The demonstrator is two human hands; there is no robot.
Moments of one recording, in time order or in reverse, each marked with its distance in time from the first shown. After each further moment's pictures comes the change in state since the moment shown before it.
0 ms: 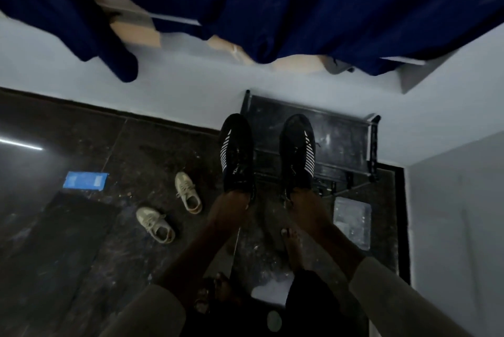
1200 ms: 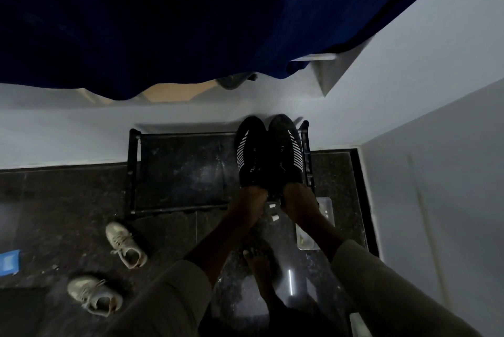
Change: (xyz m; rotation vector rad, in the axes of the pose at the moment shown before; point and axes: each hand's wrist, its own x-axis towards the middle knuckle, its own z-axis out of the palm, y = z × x) left_hand 0.310 0.228 0.067 -0.407 -0.210 0.049; right_hand 0.155 0.279 -0.052 0.090 0.021 0.285
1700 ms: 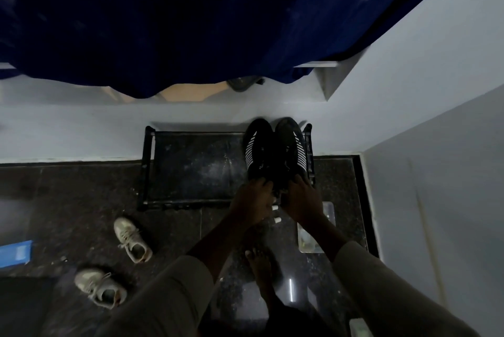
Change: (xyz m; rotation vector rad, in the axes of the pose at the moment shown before) left_hand -0.031 0.010 -0.017 0.379 0.114 0.305; right_hand -0.017 0.003 0.007 -0.102 0.142 -0.029
